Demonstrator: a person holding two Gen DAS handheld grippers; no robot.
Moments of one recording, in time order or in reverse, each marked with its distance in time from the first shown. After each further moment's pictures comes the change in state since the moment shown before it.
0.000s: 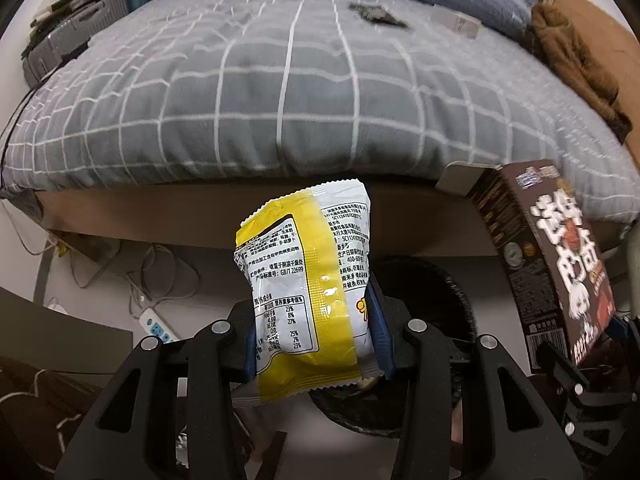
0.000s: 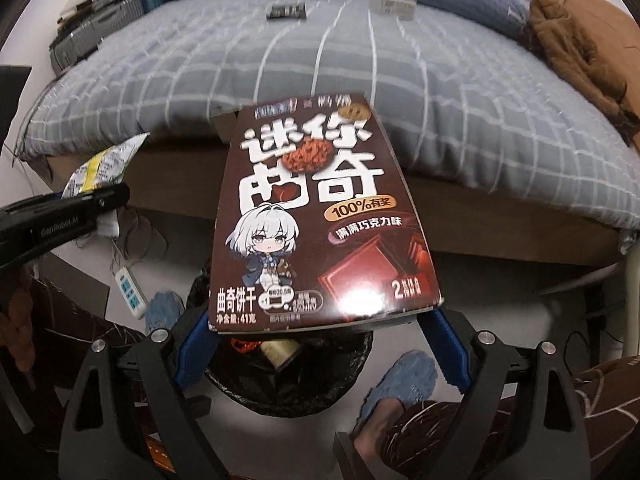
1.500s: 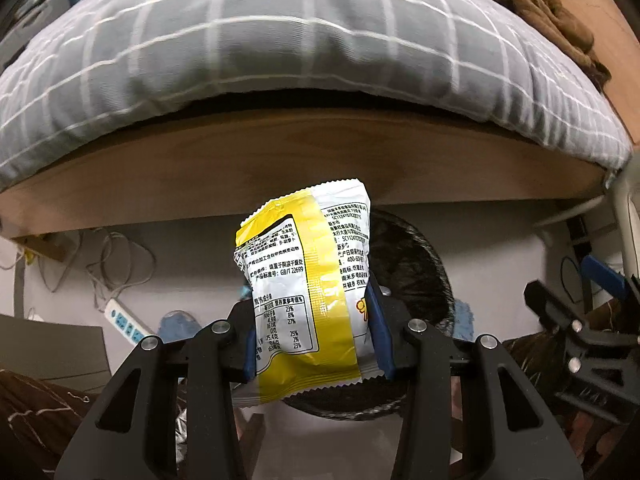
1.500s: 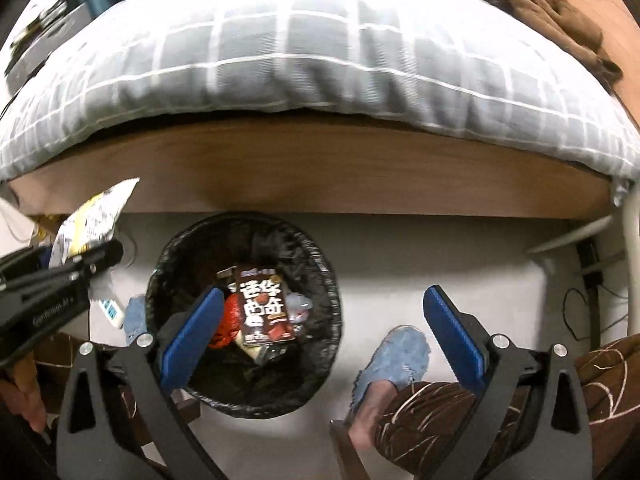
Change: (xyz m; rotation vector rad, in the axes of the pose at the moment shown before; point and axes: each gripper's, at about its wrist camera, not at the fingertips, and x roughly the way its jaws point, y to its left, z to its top) left arm 0.049 -0.060 -0.026 0.113 0.128 -0.106; right arm 0.033 -0.058 -0.010 0.159 0.061 -0.078
